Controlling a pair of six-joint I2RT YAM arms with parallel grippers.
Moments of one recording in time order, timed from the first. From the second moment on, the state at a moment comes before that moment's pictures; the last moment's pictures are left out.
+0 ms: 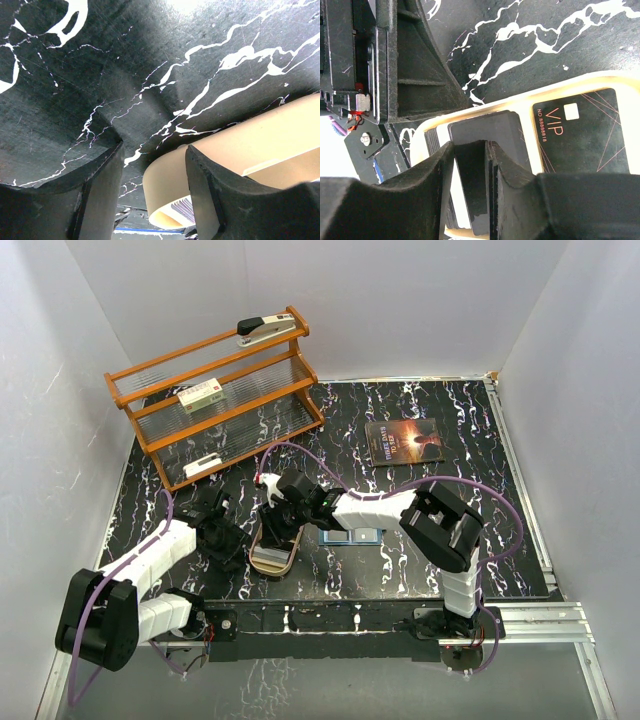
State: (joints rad) left arm -0.32 1.14 0.52 -0.73 0.06 -1.26; right arm 0.99 1.92 1.19 0.01 -0.41 0.36
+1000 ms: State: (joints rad) left arm -0.32 1.12 0.55 -0.77 -0.01 -1.22; right arm 0.98 1.87 1.19 -0.06 -0.26 0.38
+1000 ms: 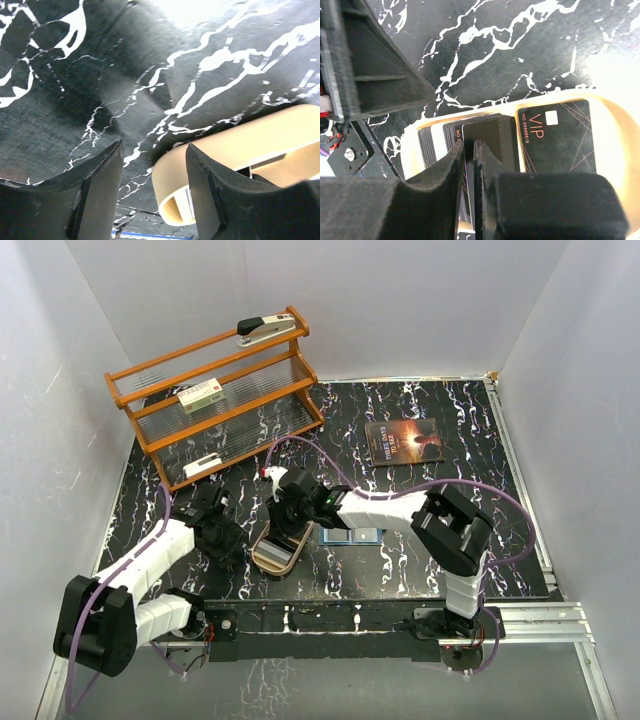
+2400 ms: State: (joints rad) left arm -0.32 0.71 0.55 -0.33 0.47 -0.91; right arm 0.92 1.48 1.10 -0.20 -0.07 0.48
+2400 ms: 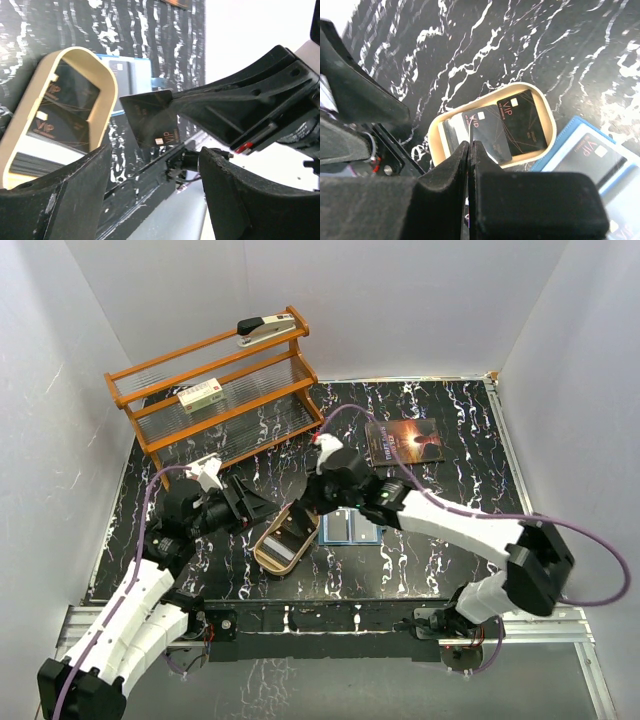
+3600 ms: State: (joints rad) left arm -0.35 0.93 0.33 0.70 0.79 -1.42; right arm 0.88 1.09 0.81 0.19 -0.03 0.95
